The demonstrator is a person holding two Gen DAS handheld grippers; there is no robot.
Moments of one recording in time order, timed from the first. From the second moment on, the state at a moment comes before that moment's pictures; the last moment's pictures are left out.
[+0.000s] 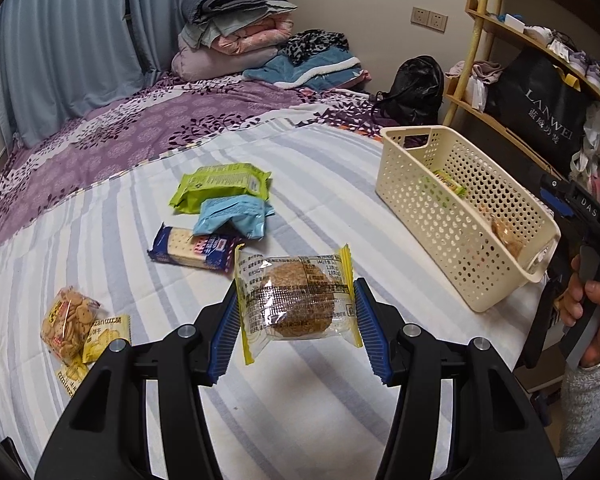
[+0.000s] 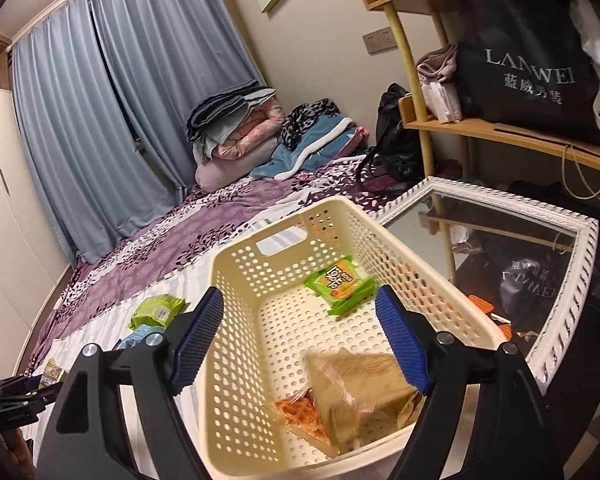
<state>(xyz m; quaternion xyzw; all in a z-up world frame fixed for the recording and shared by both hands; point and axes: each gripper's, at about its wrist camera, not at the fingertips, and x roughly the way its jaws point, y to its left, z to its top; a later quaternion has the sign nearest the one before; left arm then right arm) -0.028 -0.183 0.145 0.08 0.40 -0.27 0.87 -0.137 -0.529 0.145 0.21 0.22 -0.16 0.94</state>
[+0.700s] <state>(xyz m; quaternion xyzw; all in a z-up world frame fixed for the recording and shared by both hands) -0.047 -0.330 0.172 0.14 0.35 -0.41 0.83 -0.177 -0.555 0.146 0.20 0.19 -0.23 0.93</state>
